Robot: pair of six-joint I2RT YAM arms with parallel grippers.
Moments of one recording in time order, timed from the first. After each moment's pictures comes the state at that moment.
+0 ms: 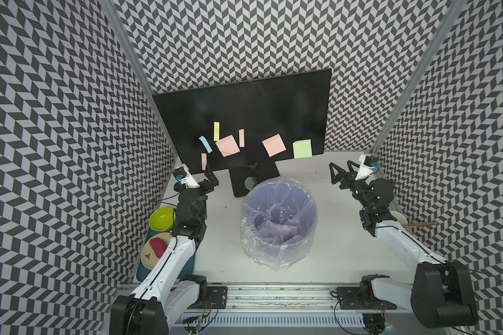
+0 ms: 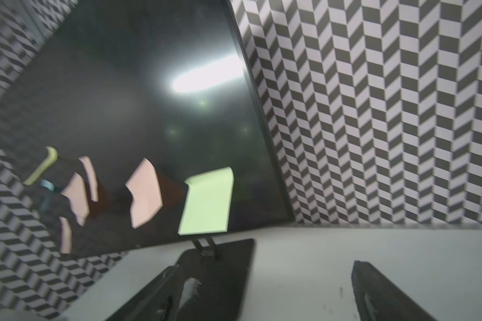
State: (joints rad) left arm -0.14 0.99 0.65 0.40 -0.33 -0.31; right arm 0.07 1.23 0.70 0.63 -0.38 0.41
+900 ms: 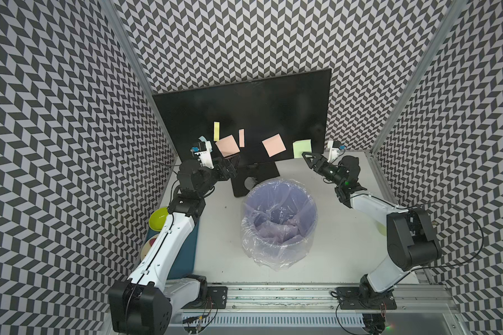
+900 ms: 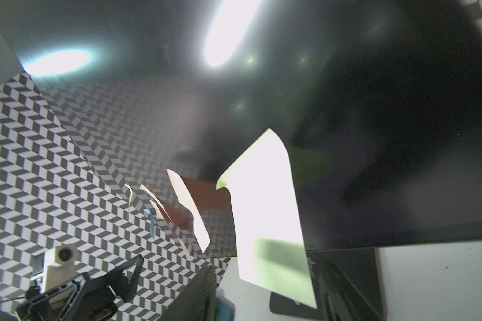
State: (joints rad) left arm -0.16 1.15 0.98 0.07 0.33 -0.47; right arm 0.22 1.67 1.02 0.64 -0.52 0.88
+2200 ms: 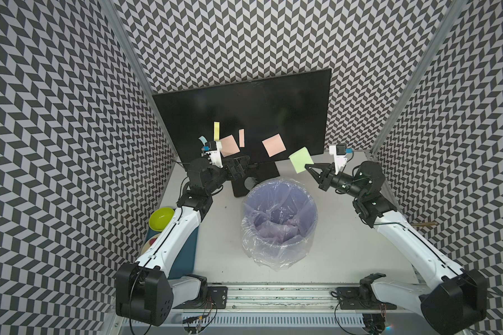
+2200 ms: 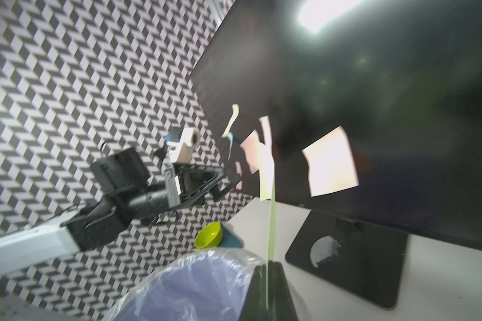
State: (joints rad) left arm -0.22 1.25 0.98 0.16 0.38 -0.53; right arm 0.38 1.17 0.96 0.17 -0.66 0.36
